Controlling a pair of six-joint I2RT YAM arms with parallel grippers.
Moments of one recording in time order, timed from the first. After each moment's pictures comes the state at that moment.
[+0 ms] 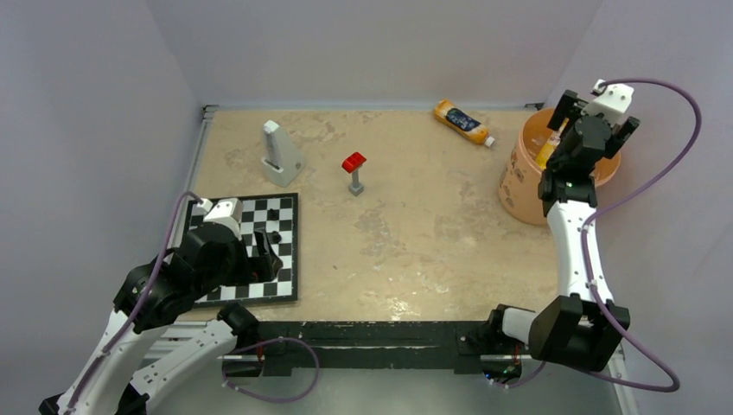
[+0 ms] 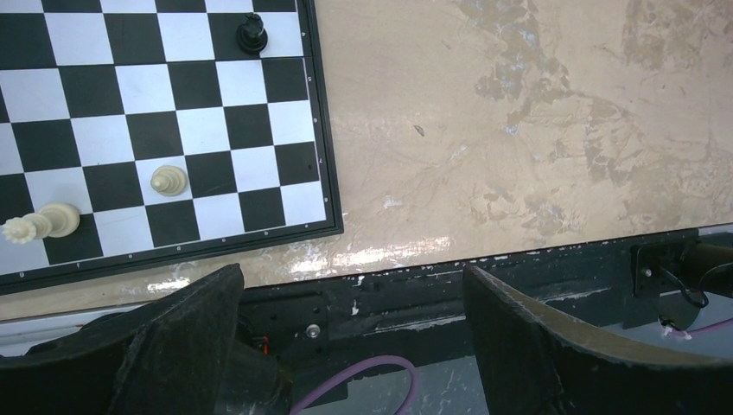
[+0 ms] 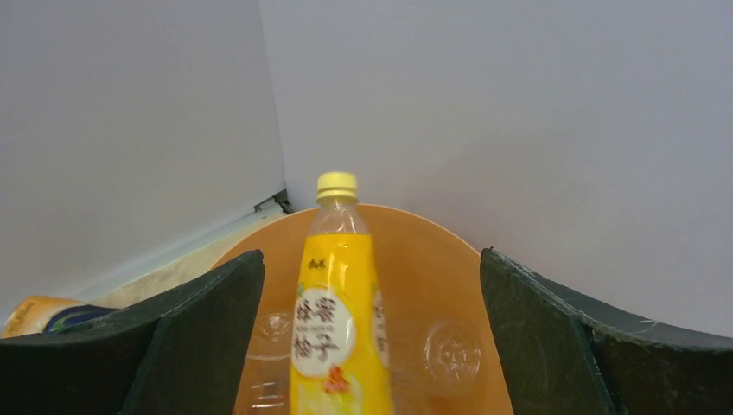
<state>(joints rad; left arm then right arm) -0.66 0.57 1.08 -1.32 -0.21 -0.67 -0.22 1.21 1.11 0.18 0.46 -0.06</state>
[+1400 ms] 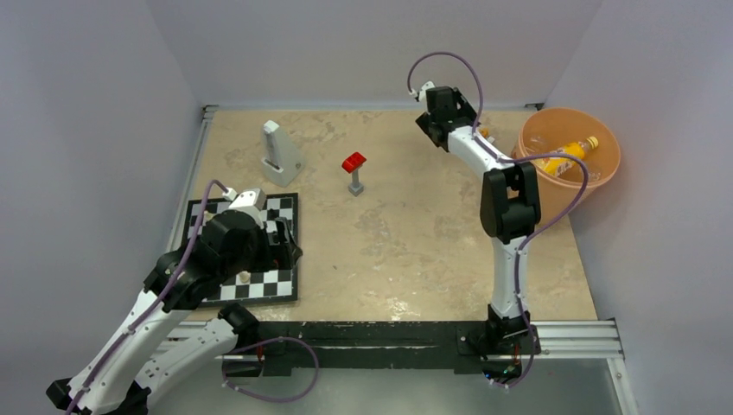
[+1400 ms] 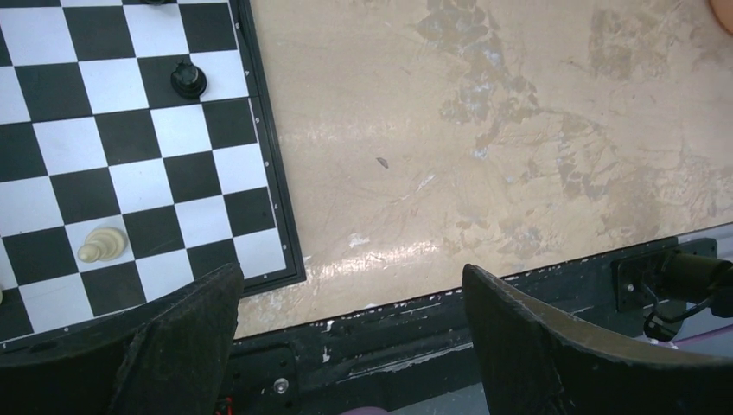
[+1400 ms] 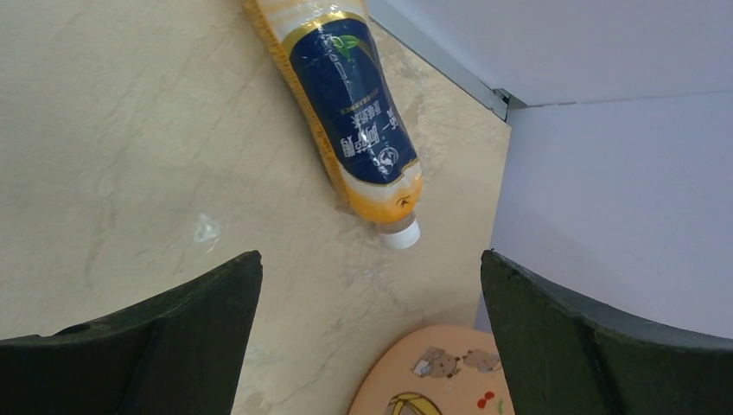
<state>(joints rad) -0.66 0.65 0.97 -1.10 -0.16 -0.64 0.30 2.13 1.77 -0.28 0.56 -0.56</state>
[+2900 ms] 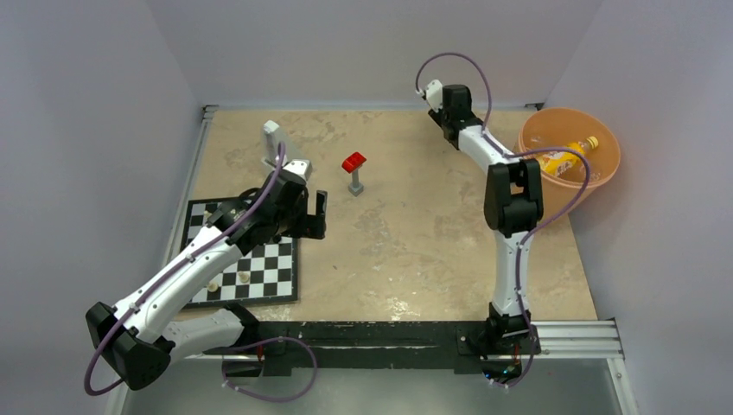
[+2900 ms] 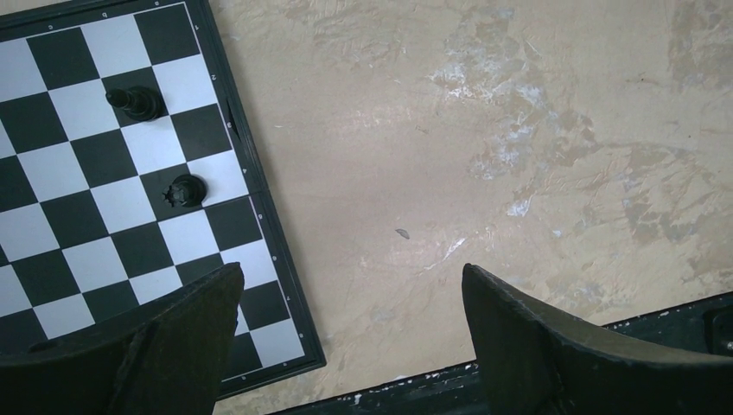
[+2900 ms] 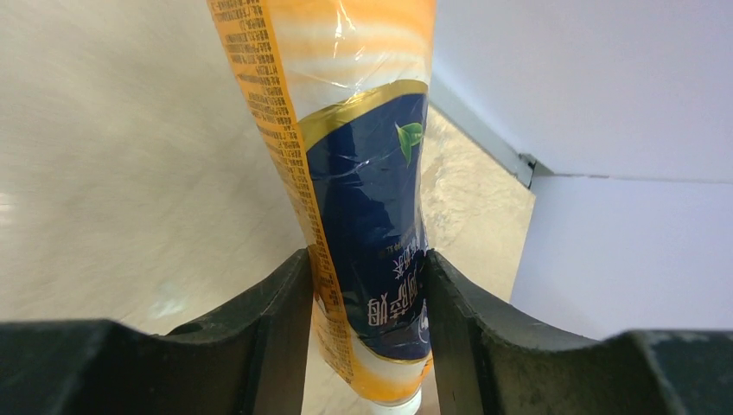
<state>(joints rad) -0.65 1.08 1.07 -0.88 -0.21 -0.47 0.18 2.30 1.86 -0.14 0.37 -0.71</state>
